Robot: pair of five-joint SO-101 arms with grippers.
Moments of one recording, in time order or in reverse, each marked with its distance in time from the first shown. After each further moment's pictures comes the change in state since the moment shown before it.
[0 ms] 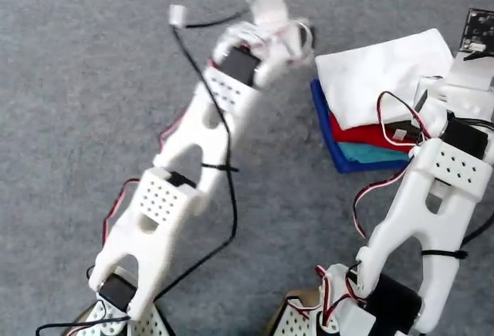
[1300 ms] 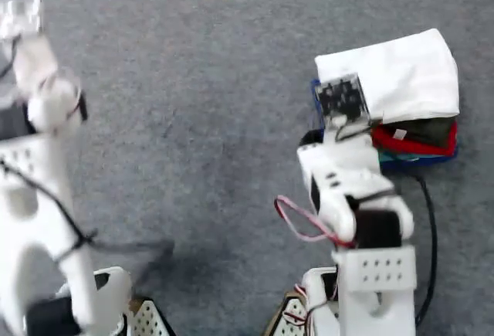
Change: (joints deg) left arm -44.6 -82.0 94.6 10.8 -33.6; right arm -33.0 -45.6 31.2 19.3 -3.4
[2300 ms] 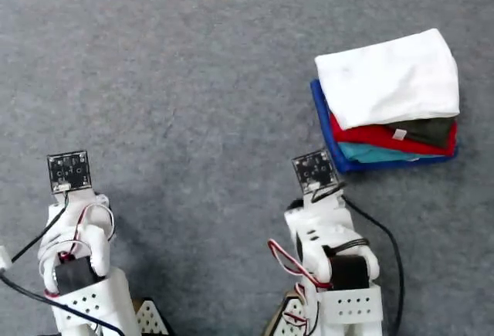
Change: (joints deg) left arm -4.9 -72.4 81.1 -17.6 -6.2; right arm -0.7 -37.4 42.0 10.3 0.1
